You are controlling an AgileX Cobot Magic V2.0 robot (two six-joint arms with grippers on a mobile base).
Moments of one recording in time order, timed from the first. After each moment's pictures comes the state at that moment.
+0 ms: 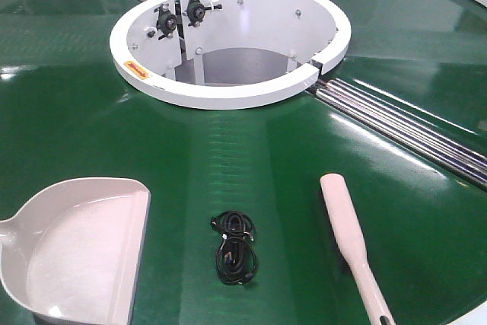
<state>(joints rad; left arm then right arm) 0.04 -0.01 0.03 -0.03 0.14 0.13 -0.03 -0.01 0.03 -0.10 0.06 0.01</state>
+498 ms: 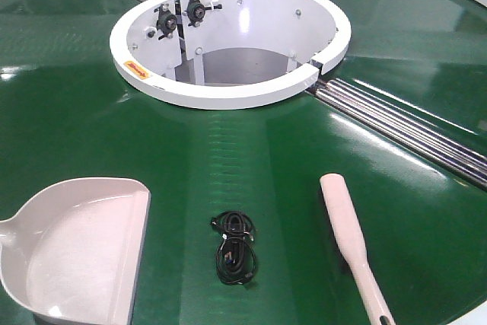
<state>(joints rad) 0.04 -0.01 0.03 -0.03 0.14 0.13 -0.03 -0.01 0.03 -0.10 0.06 0.01</state>
